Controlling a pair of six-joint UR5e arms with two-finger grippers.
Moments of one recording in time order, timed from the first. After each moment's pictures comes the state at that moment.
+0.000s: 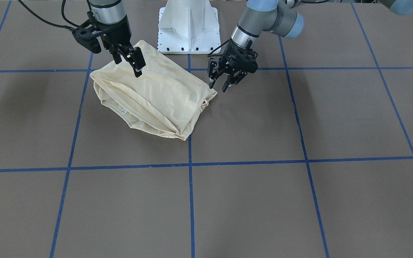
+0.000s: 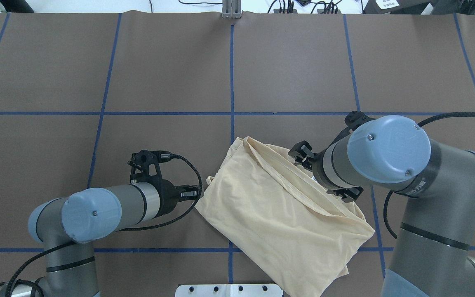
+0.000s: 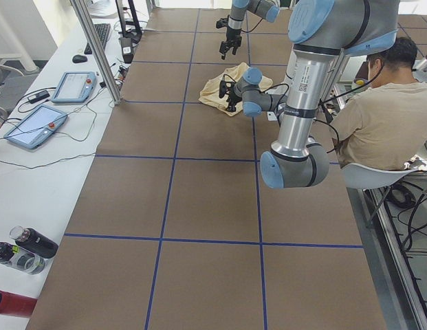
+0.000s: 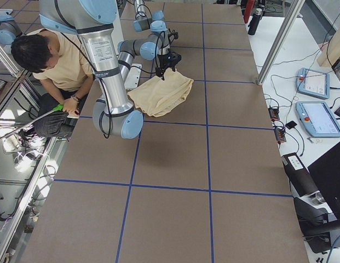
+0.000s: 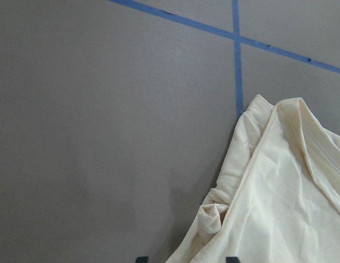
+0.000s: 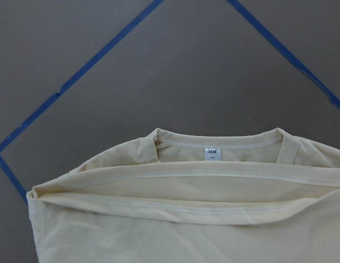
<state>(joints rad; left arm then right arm) -0.29 -1.92 -1.83 -2.24 -1.50 -1.40 0.47 -1.17 2.21 -1.81 1.74 1.96</state>
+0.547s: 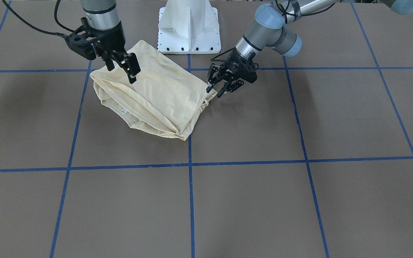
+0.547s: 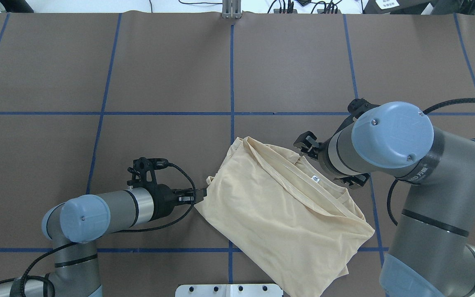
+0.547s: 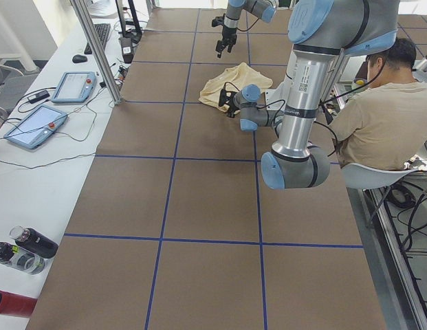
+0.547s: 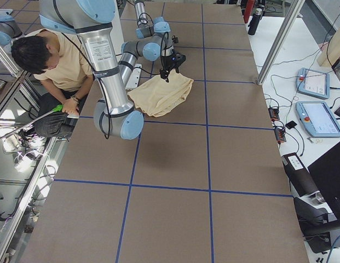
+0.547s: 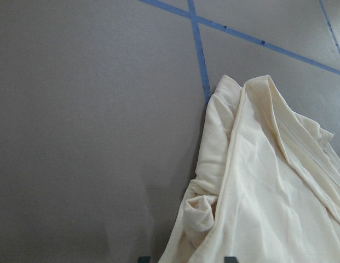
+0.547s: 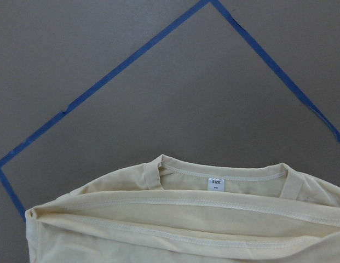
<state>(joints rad) -0.29 -1.89 -1.69 -2.54 -1.51 -1.37 0.51 -1.17 2.19 -1.81 1.74 1.88</state>
